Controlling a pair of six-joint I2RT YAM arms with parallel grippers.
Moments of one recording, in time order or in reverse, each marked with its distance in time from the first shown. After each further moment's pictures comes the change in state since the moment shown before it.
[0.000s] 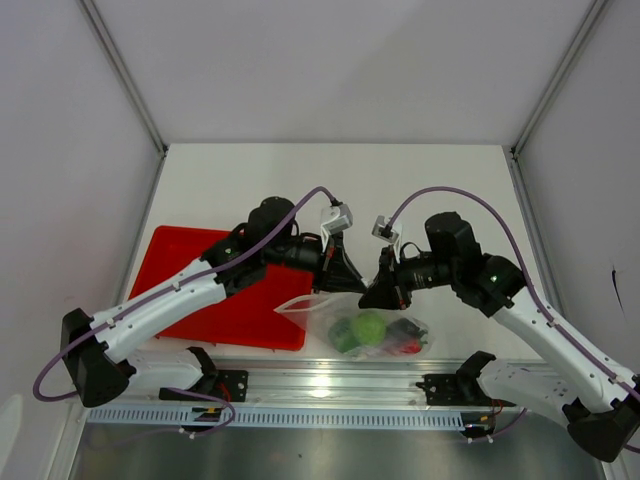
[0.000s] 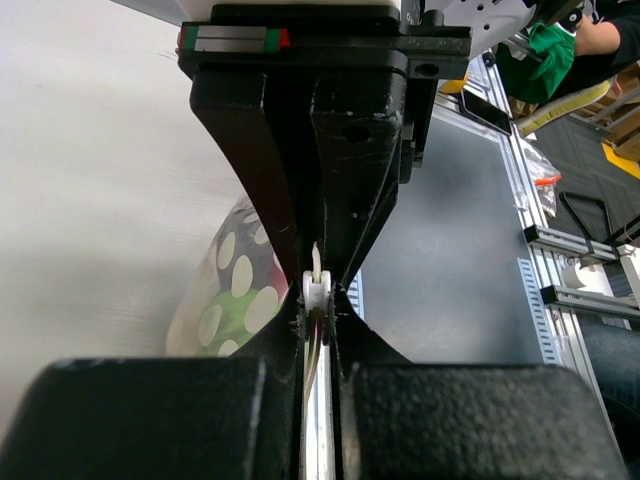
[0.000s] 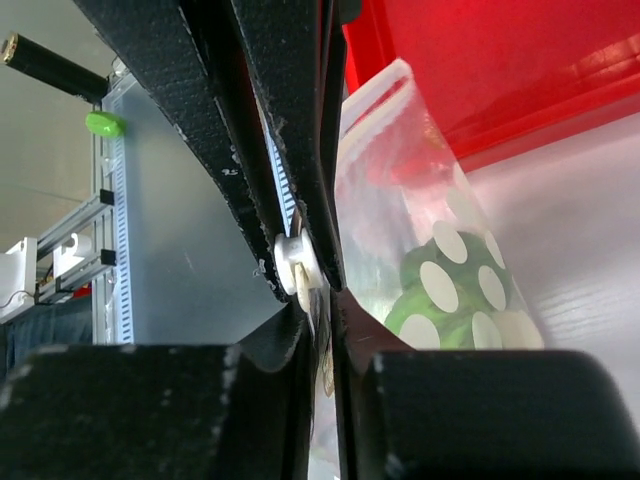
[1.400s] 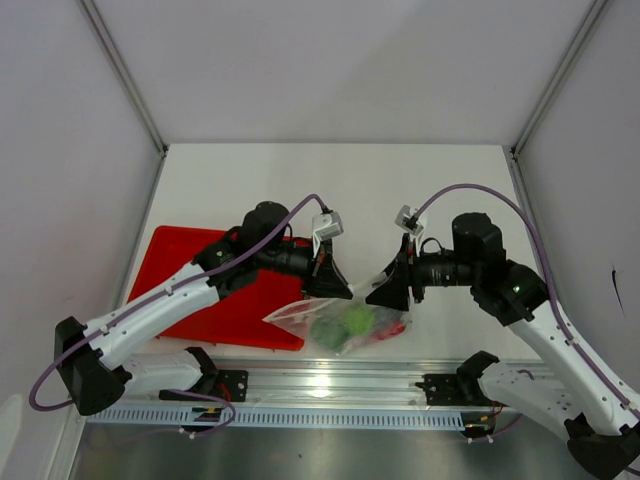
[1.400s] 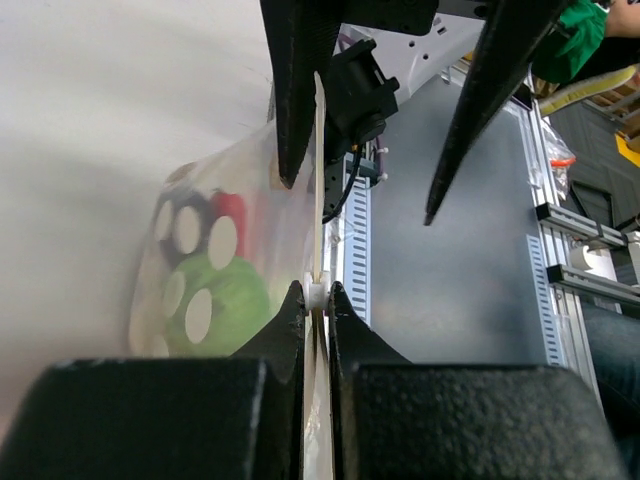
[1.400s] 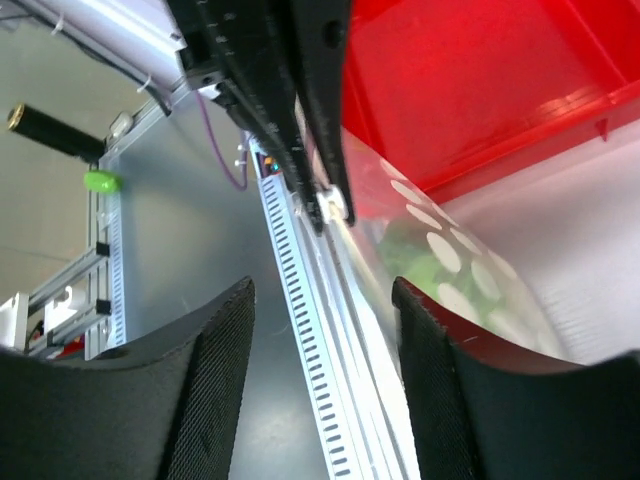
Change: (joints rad) left arm 0.046 -0.057 -0.059 -0.128 -0.005 0.056; right arm -0.091 -0.101 -0.005 0.038 0.013 0.072
